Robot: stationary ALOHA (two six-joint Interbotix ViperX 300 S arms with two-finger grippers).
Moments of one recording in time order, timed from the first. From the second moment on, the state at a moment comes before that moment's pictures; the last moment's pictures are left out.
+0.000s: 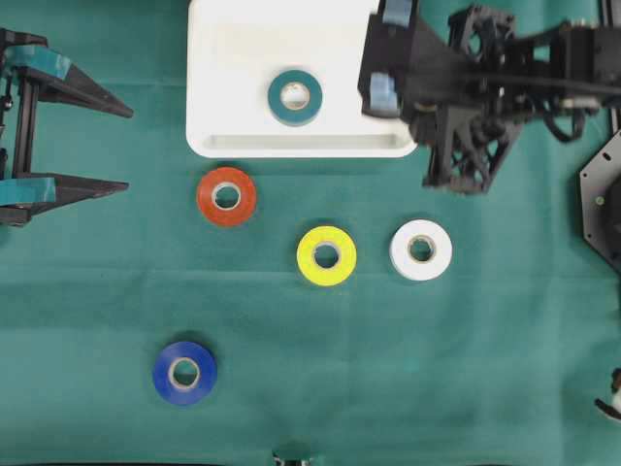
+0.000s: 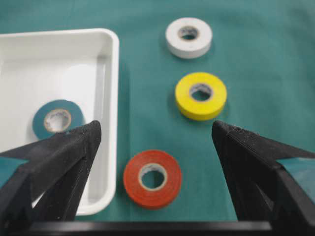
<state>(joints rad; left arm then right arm) 0.00 -0.80 0.87 -0.01 0.34 0.06 -0.06 -0.23 0.26 -0.17 1.23 0.30</state>
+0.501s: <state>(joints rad) 0.00 -0.80 0.87 -0.01 0.35 0.06 -0.30 -0.23 0.27 -0.17 1.22 0.22</state>
